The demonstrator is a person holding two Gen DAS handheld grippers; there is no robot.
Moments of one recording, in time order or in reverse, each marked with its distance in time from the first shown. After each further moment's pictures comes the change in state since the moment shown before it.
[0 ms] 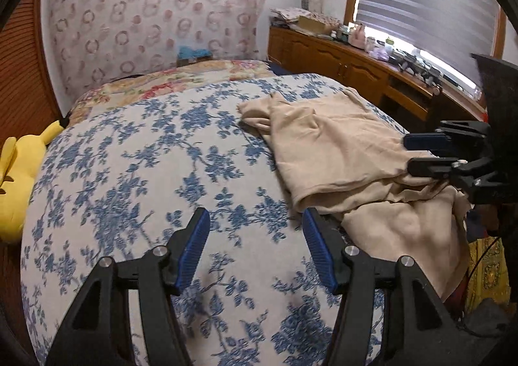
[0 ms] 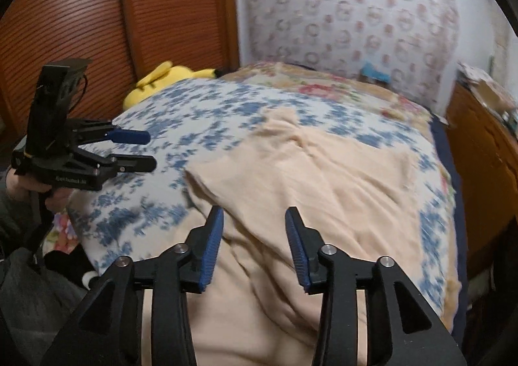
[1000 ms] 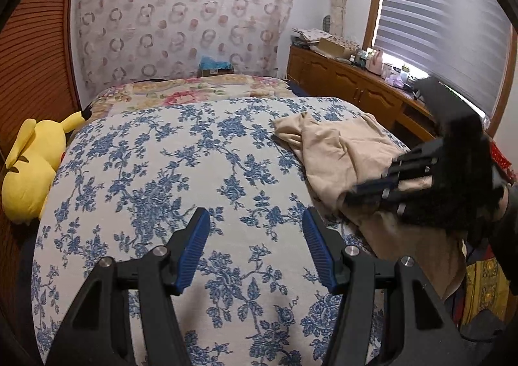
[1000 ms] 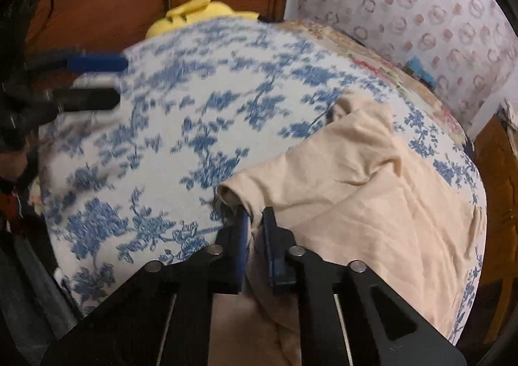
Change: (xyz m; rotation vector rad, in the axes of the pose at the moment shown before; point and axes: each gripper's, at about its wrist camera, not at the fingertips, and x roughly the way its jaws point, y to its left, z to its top) left arm -0.024 0.032 -0.012 -0.080 -0.070 0.028; right arm 0.095 0.040 0.029 -0.206 0.210 0.048
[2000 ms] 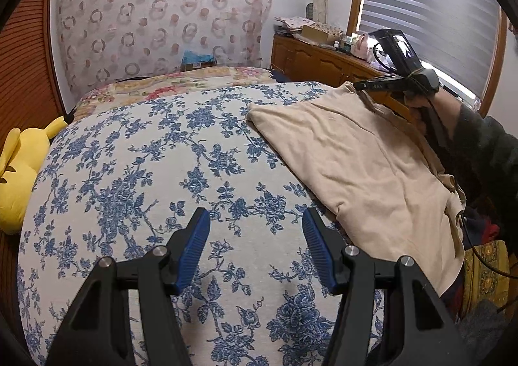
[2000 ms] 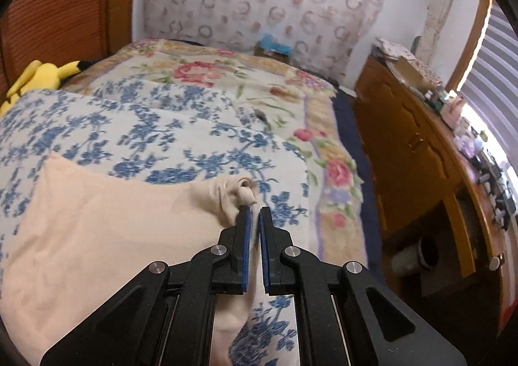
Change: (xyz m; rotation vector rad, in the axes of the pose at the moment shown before) left arm 0.016 -0.030 -0.005 0.061 0.043 -0.045; right arm -0.037 -0.245 -0.016 0.380 -0.032 -0.499
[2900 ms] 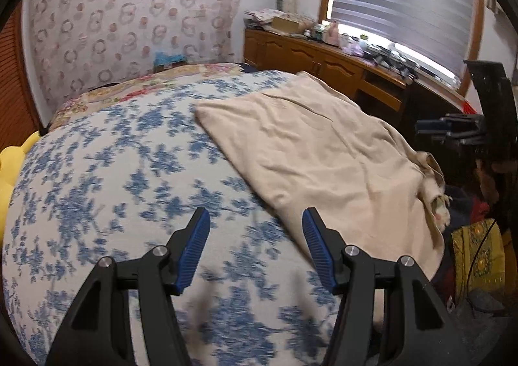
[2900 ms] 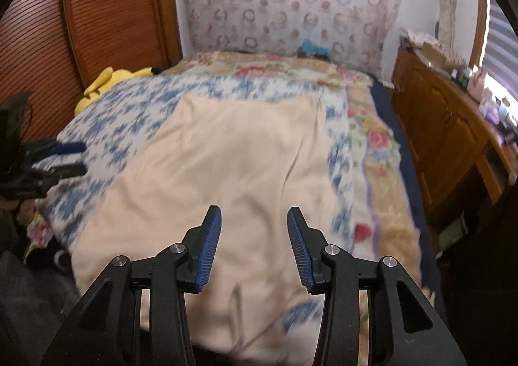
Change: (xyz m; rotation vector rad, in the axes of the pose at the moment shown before) left arm 0.009 -0.055 -0.005 0.096 0.035 -0.088; right arm -0.167 0.033 -0.157 0.062 -0.031 0.276
